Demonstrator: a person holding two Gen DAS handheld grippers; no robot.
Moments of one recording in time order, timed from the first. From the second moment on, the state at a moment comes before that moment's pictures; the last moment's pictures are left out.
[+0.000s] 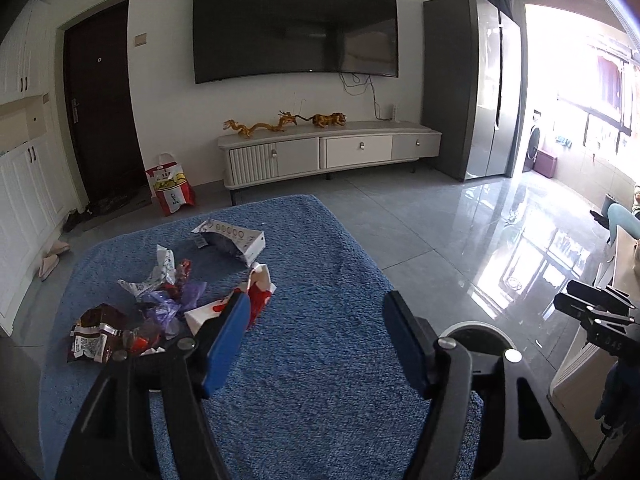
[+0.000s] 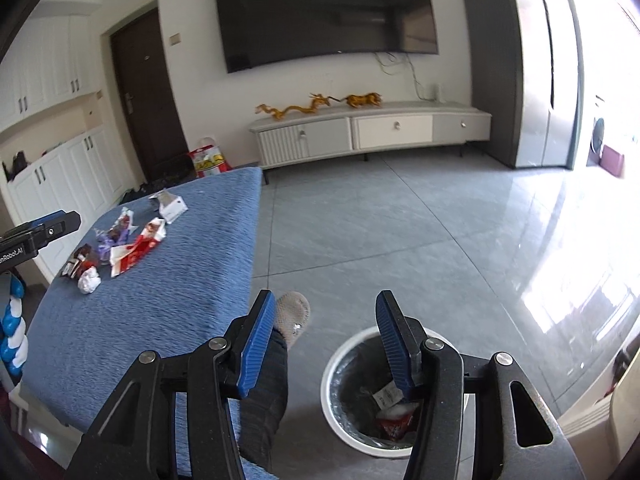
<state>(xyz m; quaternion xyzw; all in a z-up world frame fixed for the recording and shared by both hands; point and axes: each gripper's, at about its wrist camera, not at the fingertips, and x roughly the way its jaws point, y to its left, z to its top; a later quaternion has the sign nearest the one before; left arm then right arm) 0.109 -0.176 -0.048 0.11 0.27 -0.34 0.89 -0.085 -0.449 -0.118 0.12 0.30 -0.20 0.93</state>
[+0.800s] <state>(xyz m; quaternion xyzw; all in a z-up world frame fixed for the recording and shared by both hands) 0.194 0.018 -0.104 0.04 0.31 -0.22 0.92 0.066 -0.320 -0.091 0.03 0.36 -0.04 0.93</state>
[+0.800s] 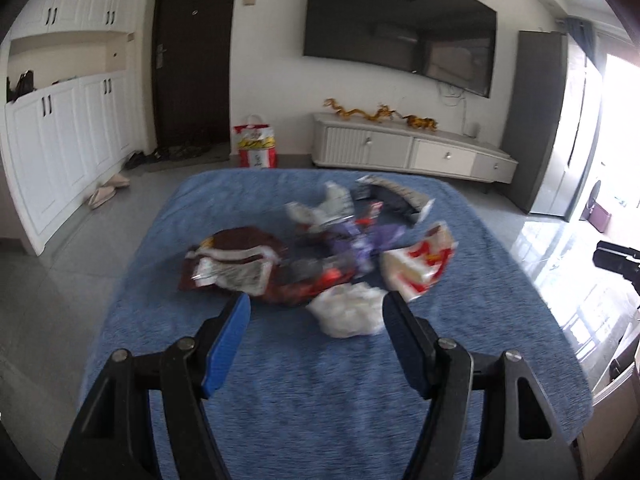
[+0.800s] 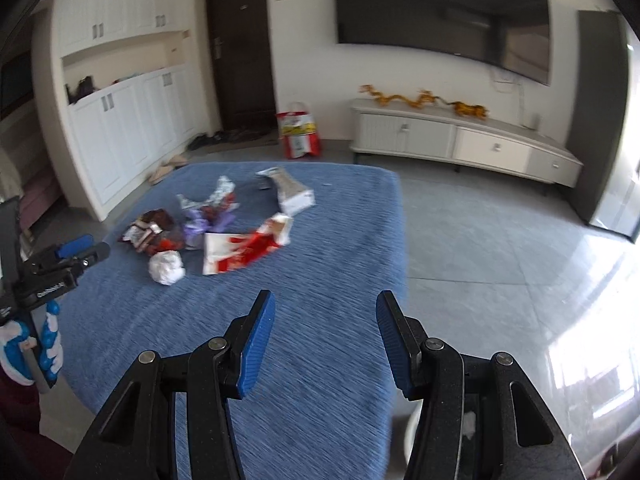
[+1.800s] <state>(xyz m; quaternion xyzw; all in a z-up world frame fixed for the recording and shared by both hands) 0.381 0.078 -0.179 -0.09 0.47 -0.28 0.84 0.233 -0.301 -0.177 0.14 0.43 0.04 0.89</state>
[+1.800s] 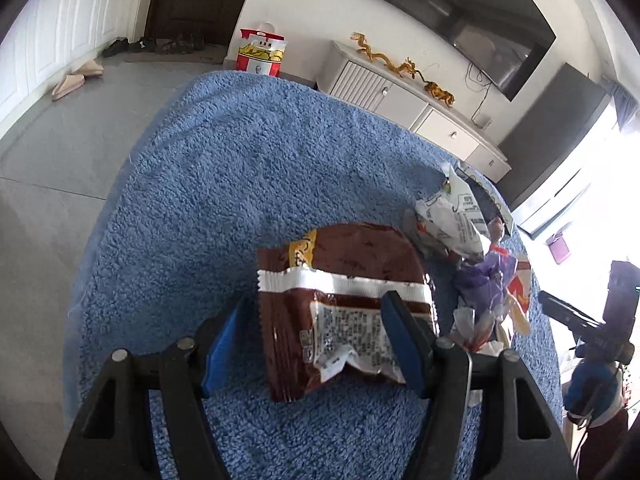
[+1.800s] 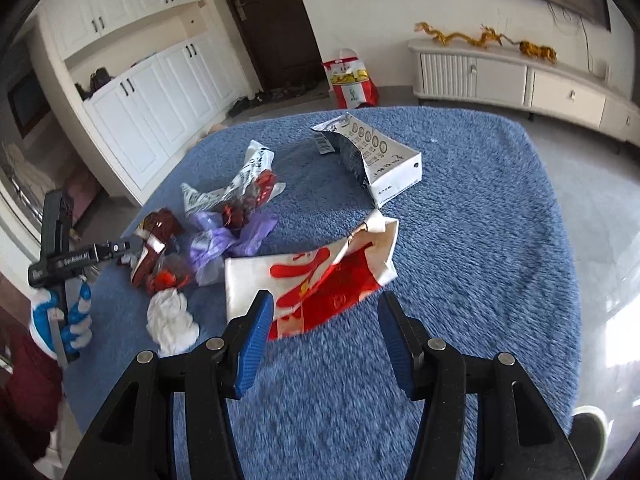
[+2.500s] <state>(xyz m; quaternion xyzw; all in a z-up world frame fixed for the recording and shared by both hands) 0.368 0.100 -0.167 -0.15 0.46 -0.28 0.83 0.264 -0.337 -0.213 0.31 0.42 0.02 0.85</state>
